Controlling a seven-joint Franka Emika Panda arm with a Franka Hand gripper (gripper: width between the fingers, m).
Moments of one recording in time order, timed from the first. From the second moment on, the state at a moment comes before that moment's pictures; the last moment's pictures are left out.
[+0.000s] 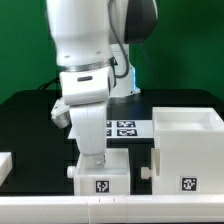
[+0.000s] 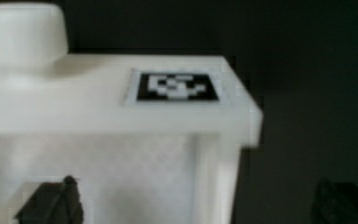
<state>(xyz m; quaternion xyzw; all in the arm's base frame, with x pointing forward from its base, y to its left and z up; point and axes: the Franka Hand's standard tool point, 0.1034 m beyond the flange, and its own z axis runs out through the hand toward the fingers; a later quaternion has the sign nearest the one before) 0.532 -0.057 0.024 -0.71 -0.70 -0.04 0.06</state>
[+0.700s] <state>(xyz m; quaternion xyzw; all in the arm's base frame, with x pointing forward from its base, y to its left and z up) 0.525 -0.067 0.014 -0.71 -0.70 -0.04 0.07</state>
